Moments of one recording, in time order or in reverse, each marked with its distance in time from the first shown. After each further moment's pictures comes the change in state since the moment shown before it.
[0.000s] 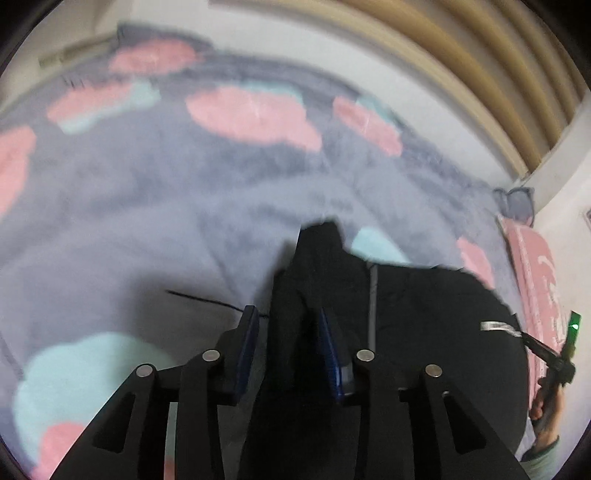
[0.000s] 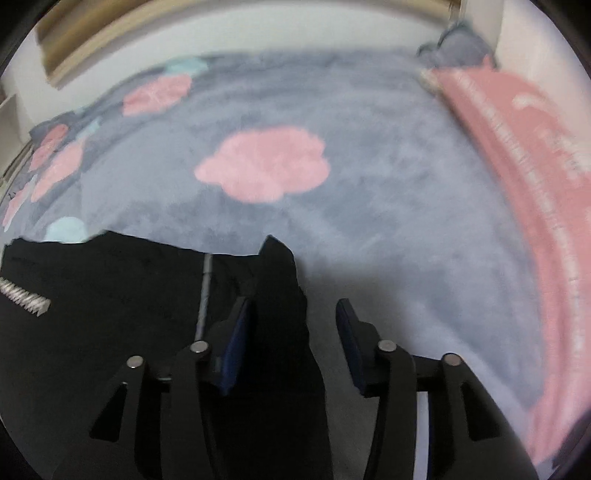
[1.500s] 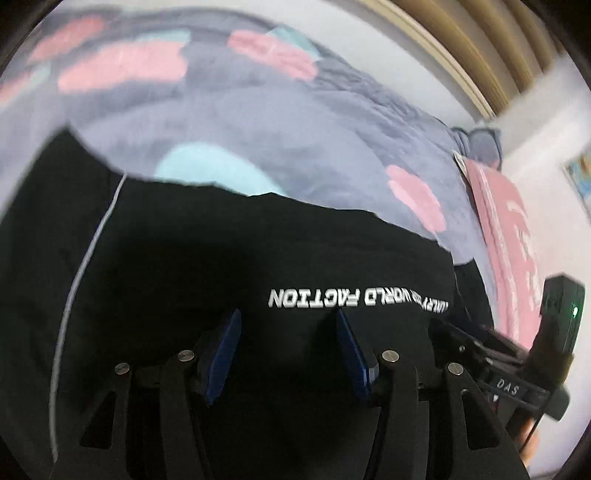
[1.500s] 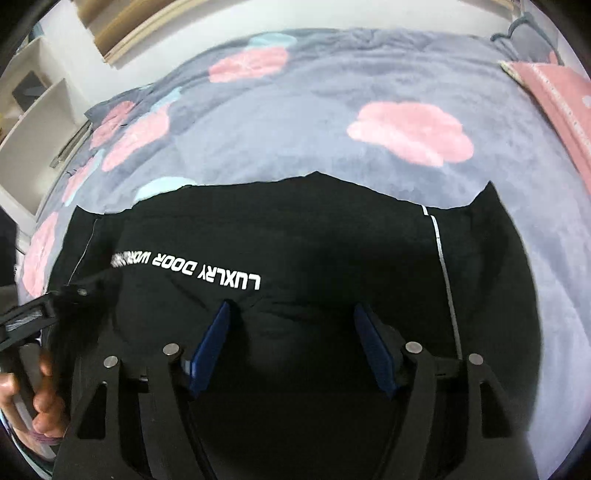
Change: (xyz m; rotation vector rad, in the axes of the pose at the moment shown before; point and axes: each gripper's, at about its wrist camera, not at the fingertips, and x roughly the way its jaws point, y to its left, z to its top) left arm 0.091 -0.143 -0.032 0.031 0.234 -0.140; right arm 0.029 0.098 -0.023 0.000 0.126 0.265
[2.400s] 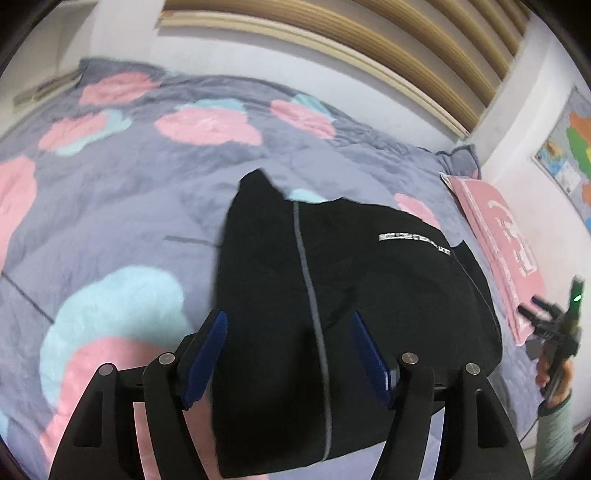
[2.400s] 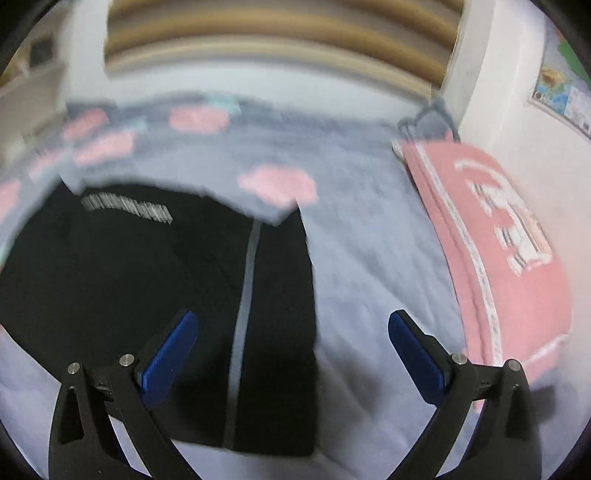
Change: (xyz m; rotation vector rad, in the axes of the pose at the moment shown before) left arm -0.181 0.110 -0.081 0.126 -0.189 0.035; right arm -0.154 -0.027 -0.098 -0.159 -0.226 -0.399
